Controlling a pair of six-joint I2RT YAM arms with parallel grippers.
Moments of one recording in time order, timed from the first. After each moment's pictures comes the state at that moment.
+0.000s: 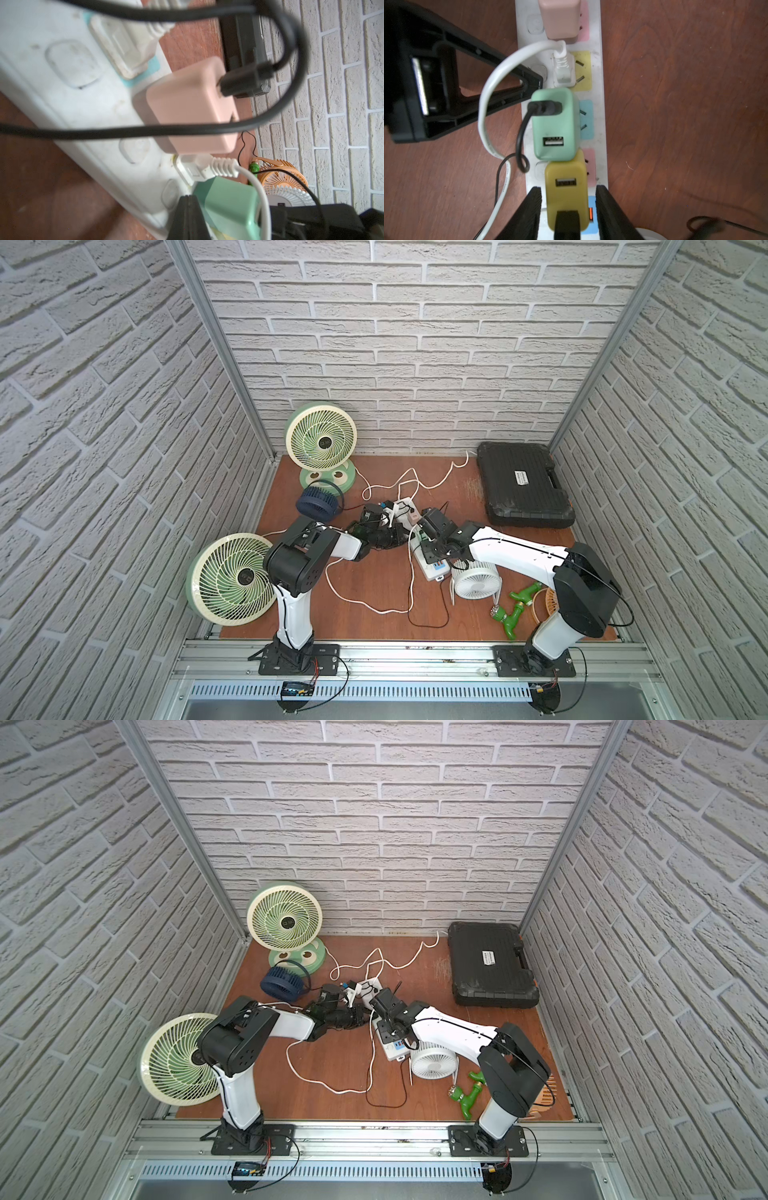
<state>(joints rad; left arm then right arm) -0.43 1.92 0.80 0.51 0.65 -0.79 0.74 1.66 1.10 -0.62 0.20 0.45</state>
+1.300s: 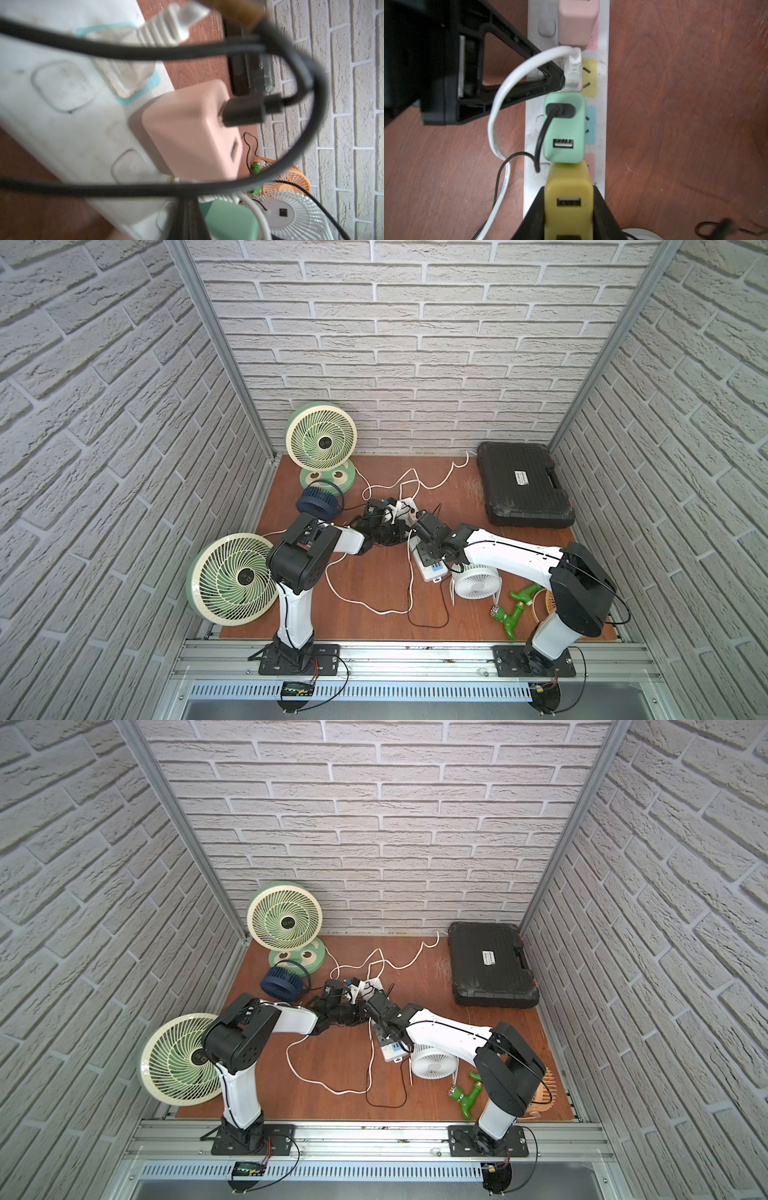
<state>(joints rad) -0.43 1.94 0.88 0.40 0.65 -0.76 0.77 1.65 1.10 -0.62 0.26 0.45</state>
